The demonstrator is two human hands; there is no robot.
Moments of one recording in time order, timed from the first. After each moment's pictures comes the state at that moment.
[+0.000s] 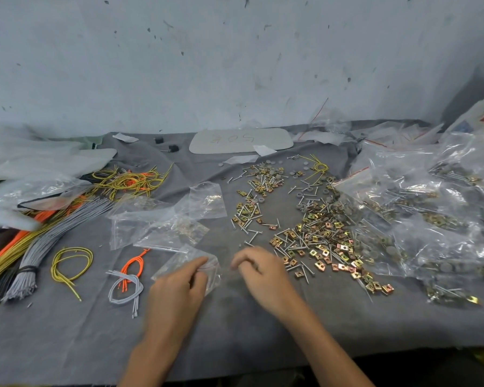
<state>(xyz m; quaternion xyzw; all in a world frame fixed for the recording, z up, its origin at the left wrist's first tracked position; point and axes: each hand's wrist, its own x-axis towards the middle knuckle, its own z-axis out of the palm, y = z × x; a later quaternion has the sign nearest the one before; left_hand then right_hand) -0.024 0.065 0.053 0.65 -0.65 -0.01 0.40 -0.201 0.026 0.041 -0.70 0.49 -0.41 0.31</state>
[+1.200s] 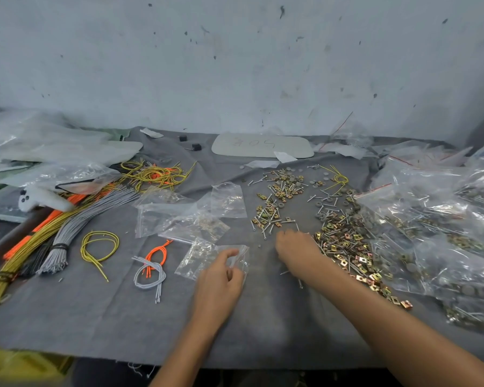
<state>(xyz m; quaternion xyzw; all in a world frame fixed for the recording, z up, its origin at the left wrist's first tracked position) -0.042 0.043 0.019 0.64 -0.61 -0.20 0.43 -0.216 -0.052 0.060 -0.79 0.59 0.11 -0.09</state>
